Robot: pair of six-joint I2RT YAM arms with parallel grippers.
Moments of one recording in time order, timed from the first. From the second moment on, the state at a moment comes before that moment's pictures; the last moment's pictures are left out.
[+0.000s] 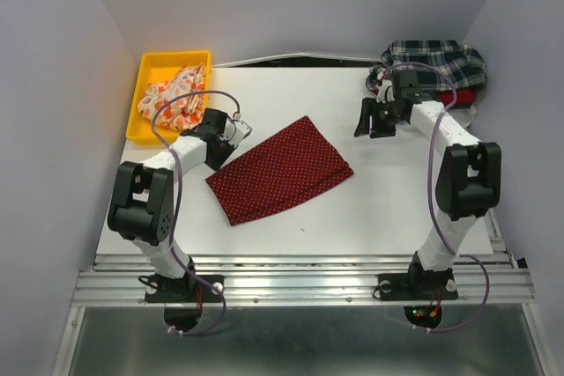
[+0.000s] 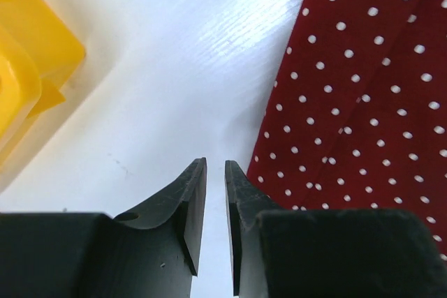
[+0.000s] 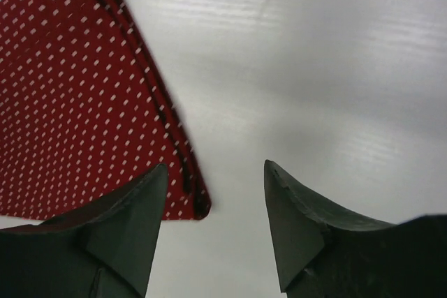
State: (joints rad) left arm -0.27 1.63 1.02 -0.44 -0.10 0.48; right arm 0.09 1.94 1.54 -0.62 -0.36 0.13
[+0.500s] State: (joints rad) left arm -0.27 1.66 0.97 -0.50 0.08 0.62; right arm 0.09 1.93 1.28 -0.76 -0.64 0.14
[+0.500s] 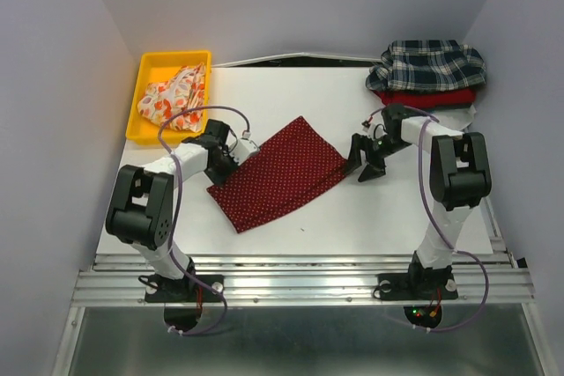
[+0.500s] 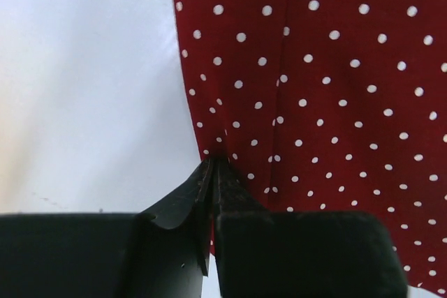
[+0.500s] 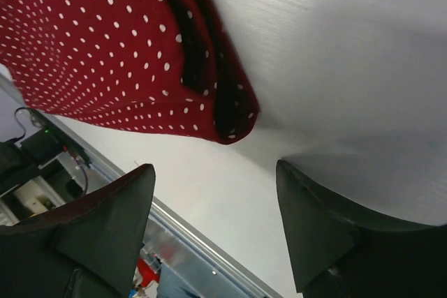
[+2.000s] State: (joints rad) left arm -0.88 1.00 0.54 -0.36 -0.02 0.81; right arm 0.24 1.78 1.40 -0.79 -0.60 0.18
